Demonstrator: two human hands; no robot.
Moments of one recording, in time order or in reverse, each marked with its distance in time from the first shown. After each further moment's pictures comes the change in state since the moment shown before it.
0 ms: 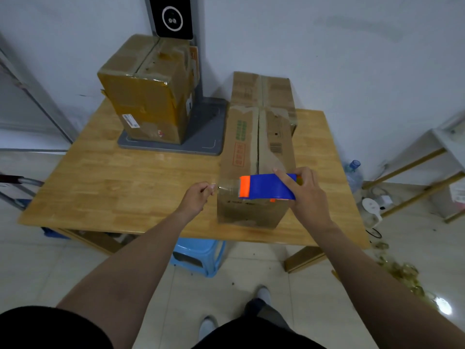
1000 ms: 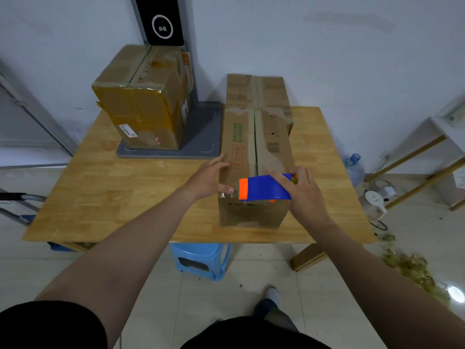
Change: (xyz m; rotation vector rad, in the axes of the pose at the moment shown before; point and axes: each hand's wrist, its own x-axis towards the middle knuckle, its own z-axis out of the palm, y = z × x) left_hand 0.037 0.073 -0.017 0.522 -0.206 0.214; right_hand 0.002 -0.008 -0.001 0.047 -0.005 0.010
